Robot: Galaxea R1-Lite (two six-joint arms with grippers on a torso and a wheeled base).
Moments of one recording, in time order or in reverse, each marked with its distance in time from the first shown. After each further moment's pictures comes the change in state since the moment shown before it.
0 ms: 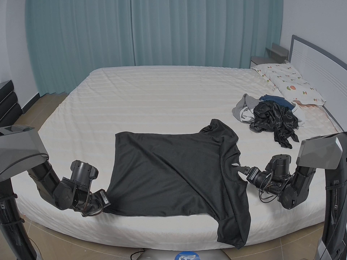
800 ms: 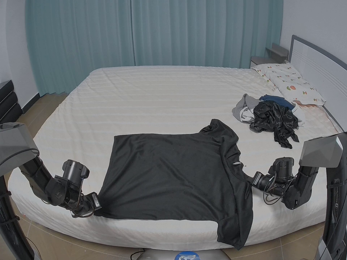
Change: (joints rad) left arm 0.065 -0.035 0.003 0.122 0.001 0.107; right arm -0.059 -0.001 0.024 0.030 -0.003 -0.134
